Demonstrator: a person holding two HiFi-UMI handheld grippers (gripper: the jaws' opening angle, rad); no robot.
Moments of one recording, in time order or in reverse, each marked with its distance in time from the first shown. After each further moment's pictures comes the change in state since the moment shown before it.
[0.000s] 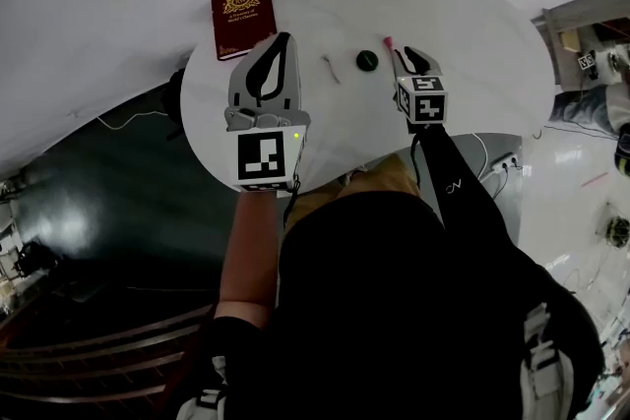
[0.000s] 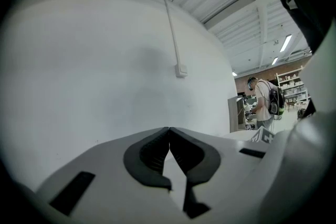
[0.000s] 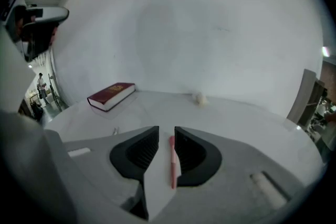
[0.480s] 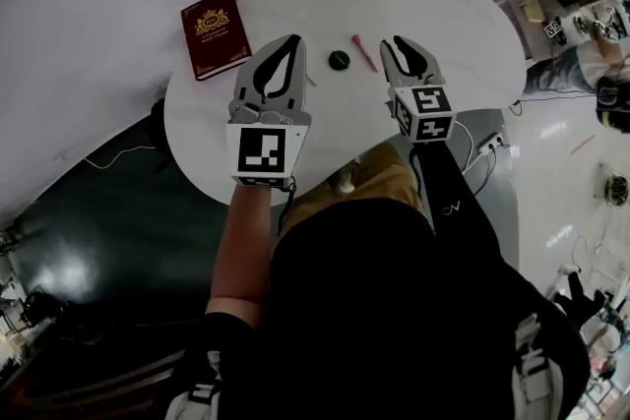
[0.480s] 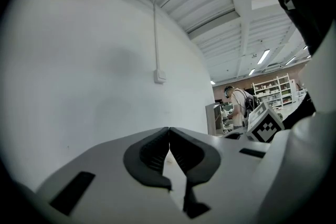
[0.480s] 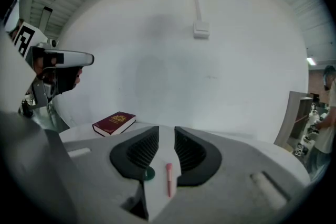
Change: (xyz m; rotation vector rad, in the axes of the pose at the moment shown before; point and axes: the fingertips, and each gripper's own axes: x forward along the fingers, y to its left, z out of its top) left arm 0.008 -0.052 0.014 0.035 -0.043 -0.259; right arm -0.106 0.011 0.079 -0.019 -0.279 -0.074
